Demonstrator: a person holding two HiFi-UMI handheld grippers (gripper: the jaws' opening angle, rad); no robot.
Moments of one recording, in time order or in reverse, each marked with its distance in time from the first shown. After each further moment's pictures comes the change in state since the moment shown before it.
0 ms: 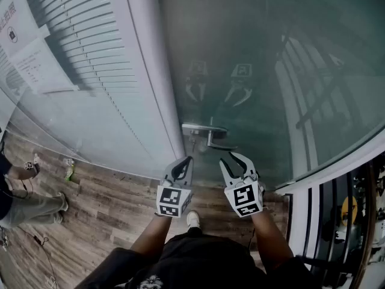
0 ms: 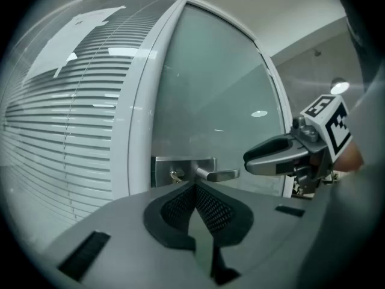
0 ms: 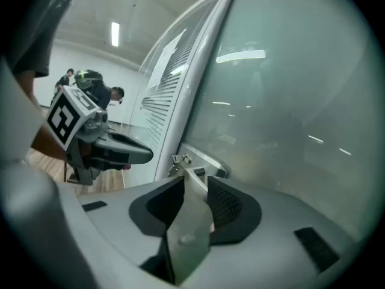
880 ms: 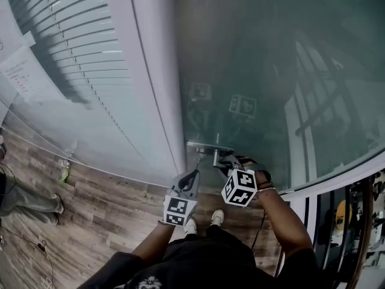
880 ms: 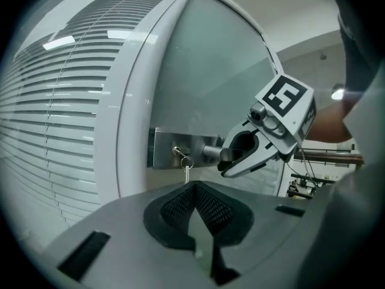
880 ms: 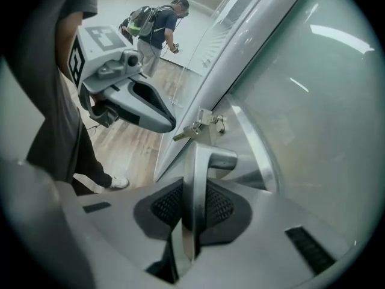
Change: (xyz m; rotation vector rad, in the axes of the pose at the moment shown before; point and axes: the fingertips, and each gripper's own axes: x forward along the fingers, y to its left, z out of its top) left arm 0.047 0.026 -0.045 -0.042 0.093 -0.047; right arm 0.108 0.019 -0.048 -0.582 0.424 0.445
